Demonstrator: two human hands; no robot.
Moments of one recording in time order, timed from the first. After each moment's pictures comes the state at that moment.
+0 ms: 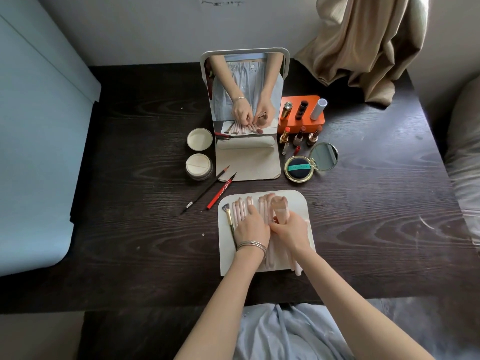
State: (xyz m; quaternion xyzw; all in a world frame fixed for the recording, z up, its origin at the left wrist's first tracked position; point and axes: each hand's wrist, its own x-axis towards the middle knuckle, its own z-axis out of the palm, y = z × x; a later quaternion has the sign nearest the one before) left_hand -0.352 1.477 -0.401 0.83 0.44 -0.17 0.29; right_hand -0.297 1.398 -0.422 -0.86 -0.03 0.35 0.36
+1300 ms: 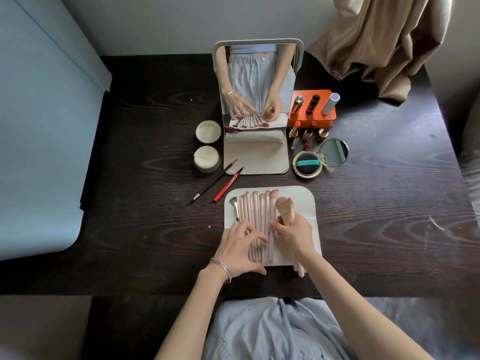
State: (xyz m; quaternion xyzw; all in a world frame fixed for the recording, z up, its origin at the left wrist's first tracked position) left_hand -0.439 1.499 -0.411 0.91 0.18 -0.16 0.33; right_hand -0.311 1.390 -0.424 -0.84 -0.06 0.36 0.39
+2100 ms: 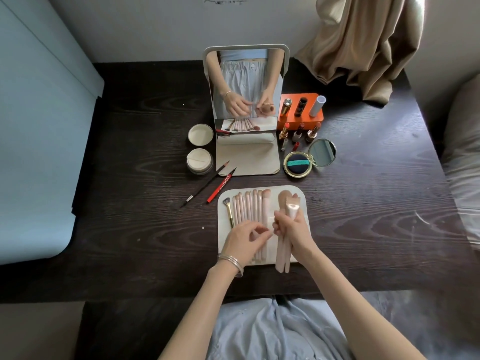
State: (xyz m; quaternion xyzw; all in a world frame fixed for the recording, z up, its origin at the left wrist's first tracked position) left_hand -0.413 1.477 -0.401 0.81 0.31 -0.07 0.50; right_hand -0.304 1.378 -0.409 -0.63 0.06 0.45 0.63
